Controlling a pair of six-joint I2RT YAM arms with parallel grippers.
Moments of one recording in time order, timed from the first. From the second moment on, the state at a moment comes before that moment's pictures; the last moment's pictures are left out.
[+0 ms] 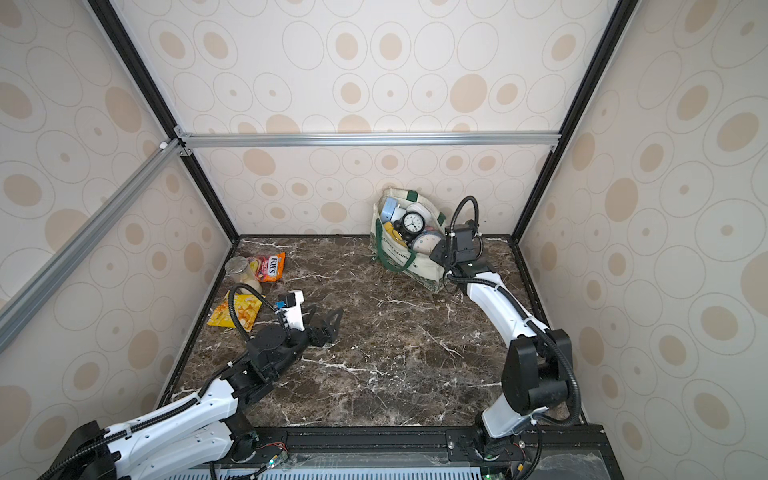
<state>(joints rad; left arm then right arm) -0.74 0.92 0.39 0.39 -0.24 -0.51 0.25 1.53 1.25 -0.31 0.12 0.71</state>
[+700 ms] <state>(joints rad) -0.74 1.39 0.94 0.19 -0.22 -0.50 0.77 1.08 0.85 -0.31 0.34 1.15</state>
